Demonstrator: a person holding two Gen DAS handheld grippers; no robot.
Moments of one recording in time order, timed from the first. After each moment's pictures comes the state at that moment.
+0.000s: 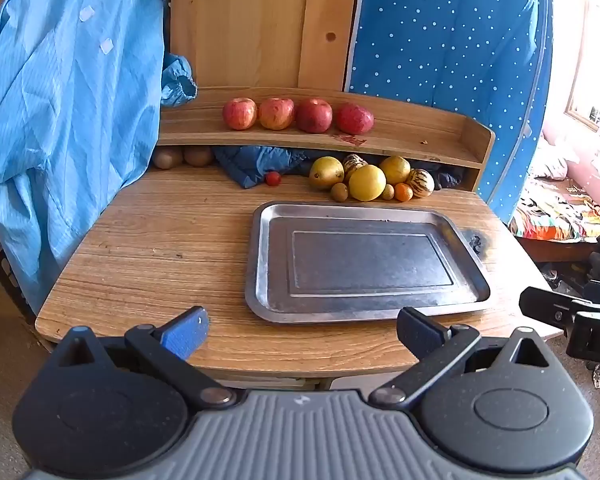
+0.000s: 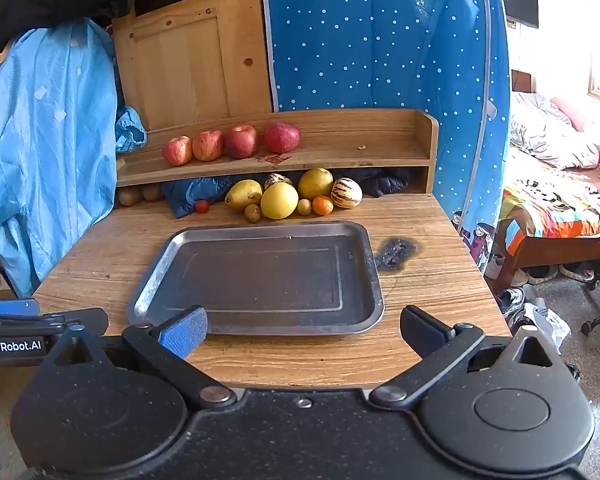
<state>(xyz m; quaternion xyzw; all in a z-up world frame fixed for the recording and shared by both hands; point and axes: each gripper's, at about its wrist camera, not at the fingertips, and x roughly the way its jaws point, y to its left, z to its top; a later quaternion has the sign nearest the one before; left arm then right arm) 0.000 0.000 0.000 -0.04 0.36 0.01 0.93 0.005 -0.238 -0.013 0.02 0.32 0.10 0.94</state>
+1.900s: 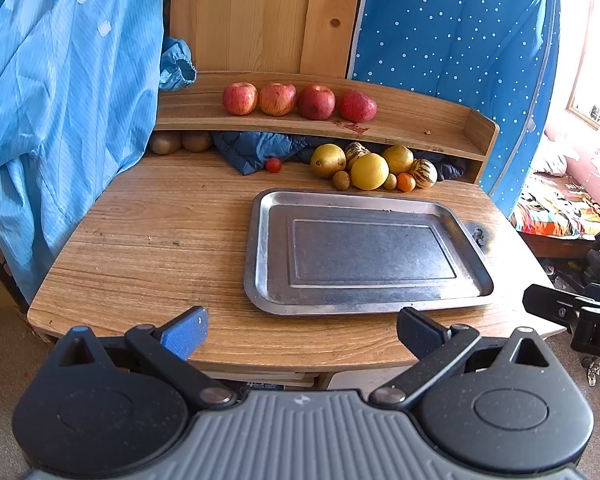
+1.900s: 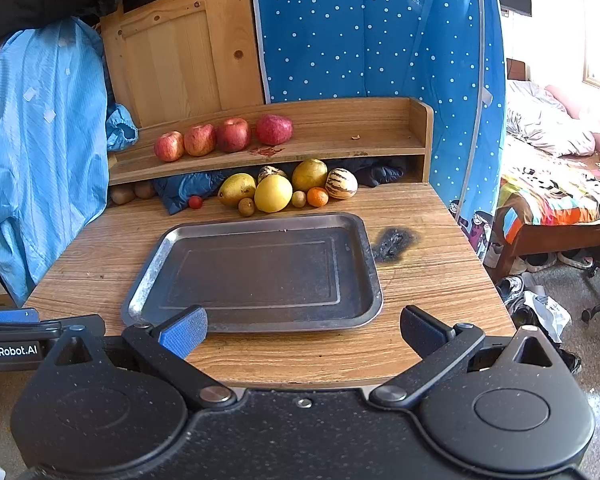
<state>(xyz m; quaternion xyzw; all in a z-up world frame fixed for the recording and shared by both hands) 0.005 0.003 -0.011 -0.05 0.37 0.01 0.93 0.013 -0.240 -0.019 0.03 0.33 0.09 0.94</state>
